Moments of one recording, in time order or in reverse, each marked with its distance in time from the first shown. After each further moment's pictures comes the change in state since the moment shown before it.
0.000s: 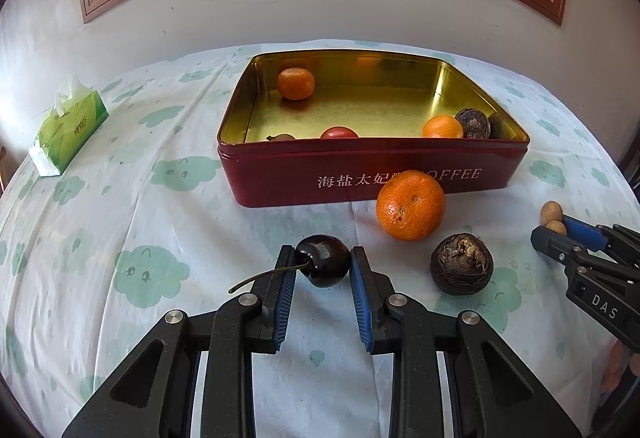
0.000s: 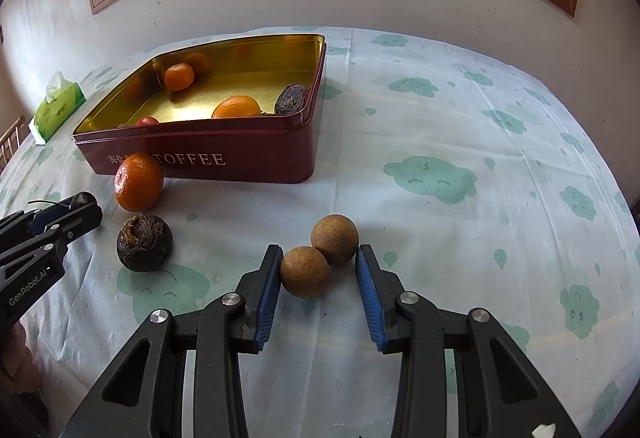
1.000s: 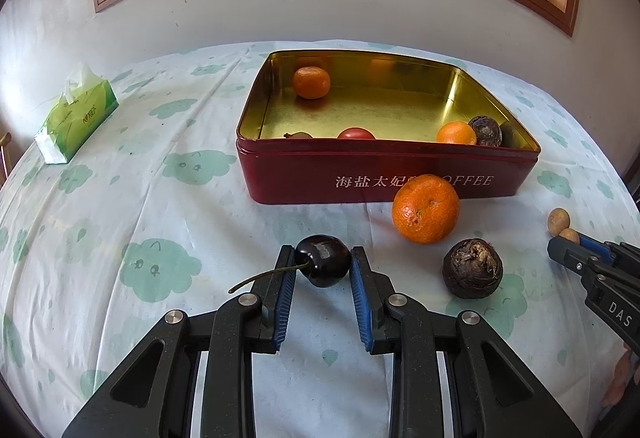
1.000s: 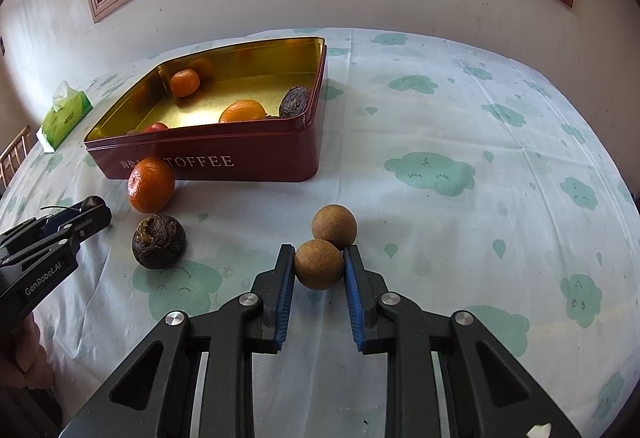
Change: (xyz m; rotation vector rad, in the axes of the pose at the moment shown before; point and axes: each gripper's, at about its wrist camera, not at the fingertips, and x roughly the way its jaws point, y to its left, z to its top) left arm -0.001 0.006 0.002 -0.040 -0.002 0.012; right arm -0.011 0.001 -0.001 0.025 0.001 0.030
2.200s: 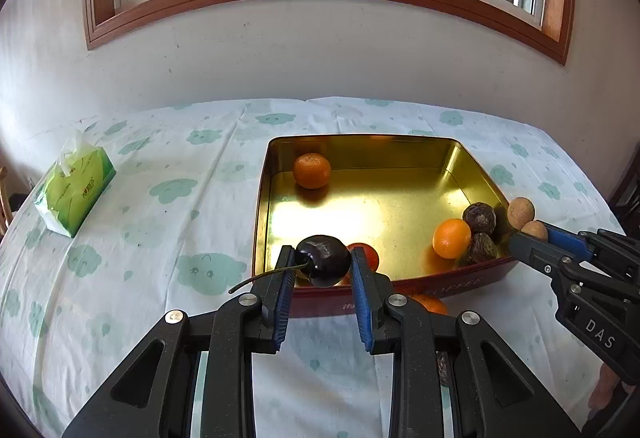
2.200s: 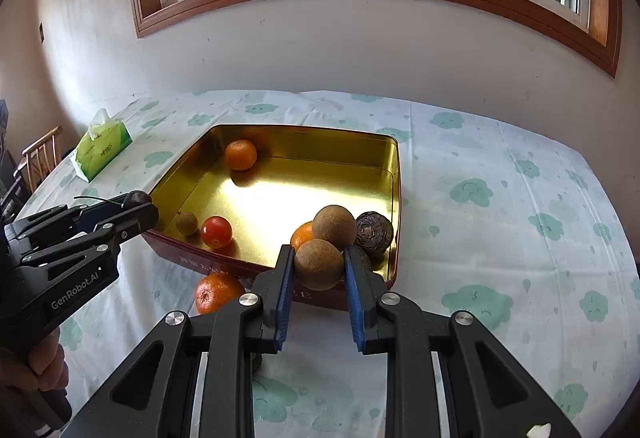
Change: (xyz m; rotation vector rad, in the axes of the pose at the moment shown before) left arm -0.011 0.008 0.072 0.025 -0.094 -0.021; right arm -0.008 0.046 0.078 -0.119 -0.118 0.094
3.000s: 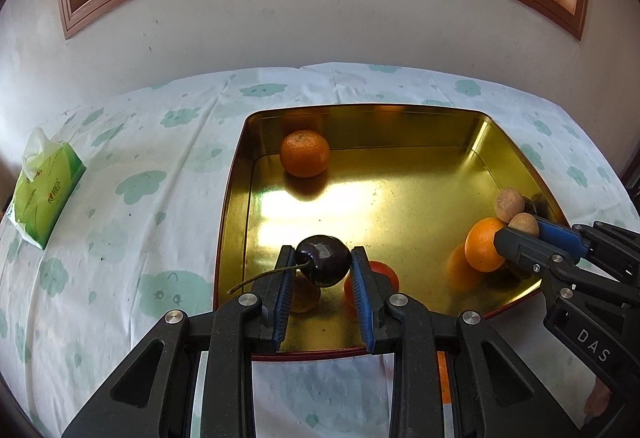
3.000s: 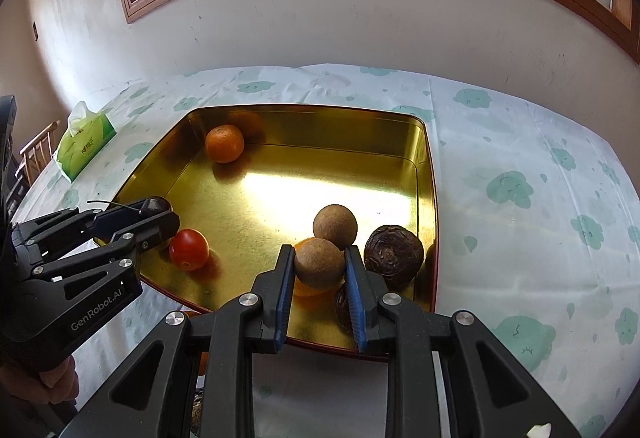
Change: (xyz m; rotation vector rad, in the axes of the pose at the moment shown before) left arm 0.065 -0.003 0.010 0.026 0.104 0.013; right arm 0.064 -0.005 0.013 0.025 0.082 0.034
